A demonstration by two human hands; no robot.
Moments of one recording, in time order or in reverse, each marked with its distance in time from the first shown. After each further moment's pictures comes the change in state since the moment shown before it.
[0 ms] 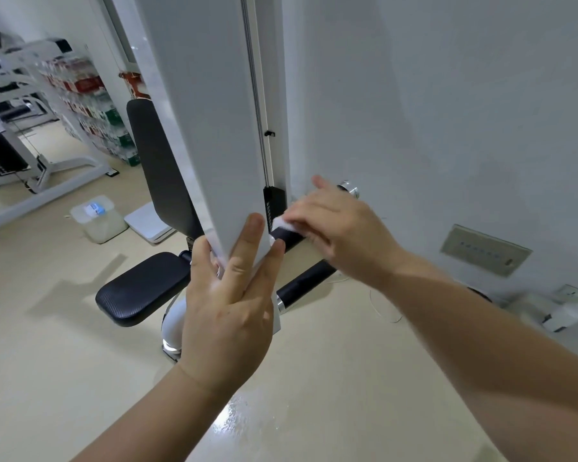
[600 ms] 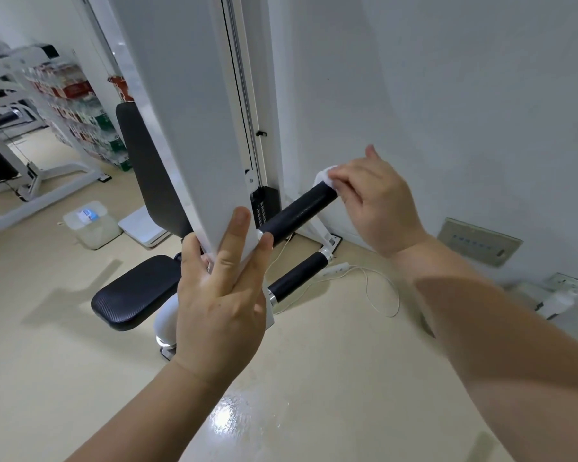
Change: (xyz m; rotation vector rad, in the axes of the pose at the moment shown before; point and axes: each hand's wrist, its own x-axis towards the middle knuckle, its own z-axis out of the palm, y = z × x) left_hand -0.006 0.000 0.005 0.023 0.012 -0.027; right_hand -0.017 0.032 -0.024 -0.172 0.238 0.265
